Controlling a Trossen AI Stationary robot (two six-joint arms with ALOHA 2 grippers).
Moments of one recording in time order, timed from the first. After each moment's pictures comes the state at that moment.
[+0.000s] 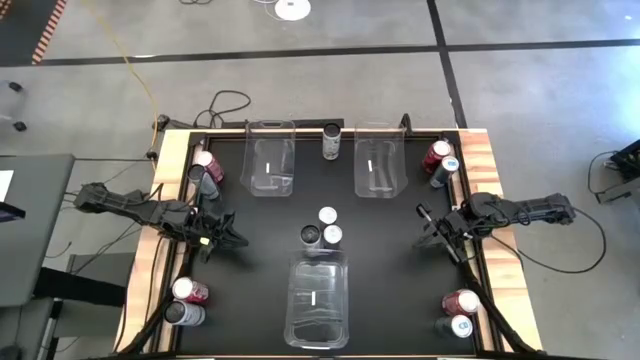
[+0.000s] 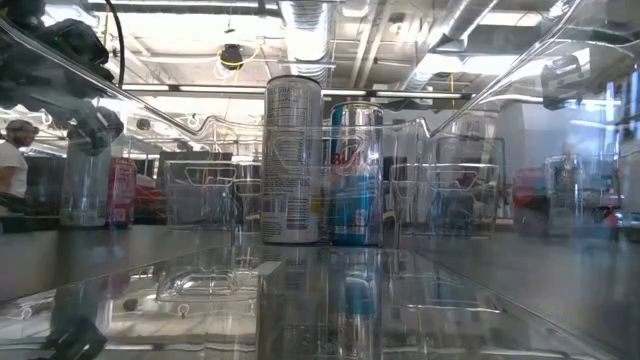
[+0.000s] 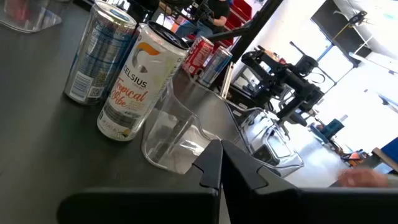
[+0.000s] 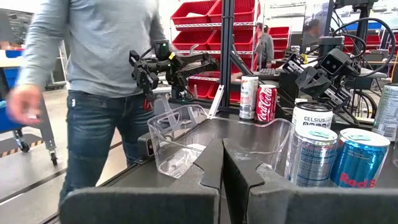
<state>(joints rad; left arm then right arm) -0.25 0.12 0.01 0.03 0.01 -0.59 0.13 0.00 0.00 0.07 -0.36 0.03</state>
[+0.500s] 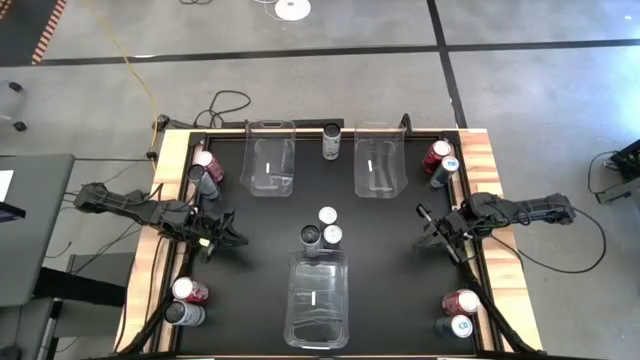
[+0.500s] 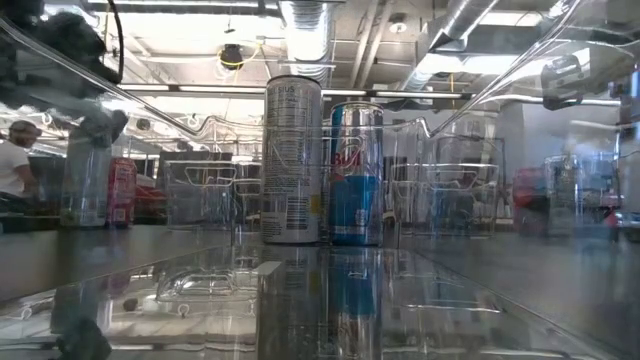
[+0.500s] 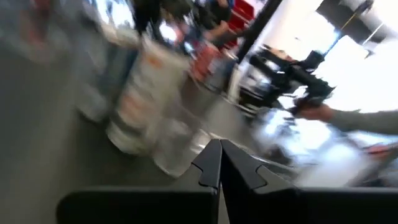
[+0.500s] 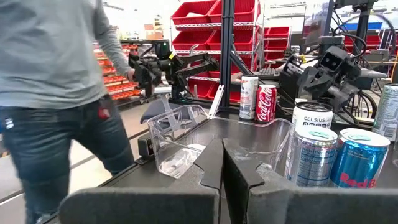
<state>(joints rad) -0.25 0.12 0.01 0.06 -0.06 -0.42 0.13 0.00 0.00 0.07 -0.36 0.03</state>
